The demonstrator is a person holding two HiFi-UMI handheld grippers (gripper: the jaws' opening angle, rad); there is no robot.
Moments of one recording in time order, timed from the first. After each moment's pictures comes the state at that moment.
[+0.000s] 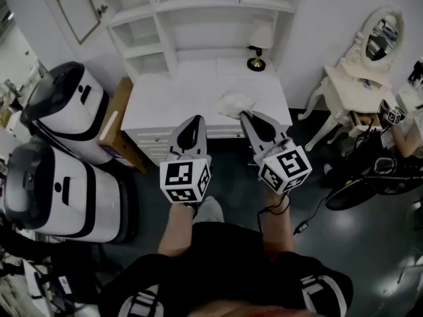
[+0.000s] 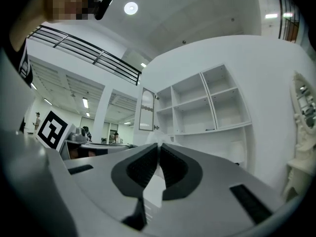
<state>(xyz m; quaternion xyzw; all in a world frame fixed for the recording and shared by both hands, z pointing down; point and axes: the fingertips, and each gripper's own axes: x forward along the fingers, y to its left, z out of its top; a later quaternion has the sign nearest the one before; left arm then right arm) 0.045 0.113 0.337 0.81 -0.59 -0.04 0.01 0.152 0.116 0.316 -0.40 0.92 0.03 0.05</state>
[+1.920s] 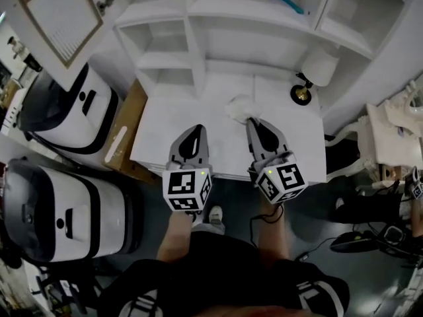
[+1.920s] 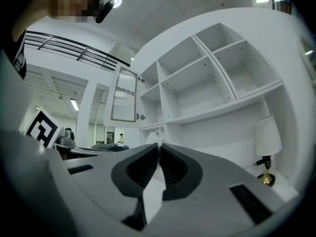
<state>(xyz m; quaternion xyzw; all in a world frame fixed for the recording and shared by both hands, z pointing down) -0.109 -0.156 0.405 0.76 -0.65 0.00 0.07 0.008 -0.179 0.374 -0.39 0.92 -0.02 0.06</state>
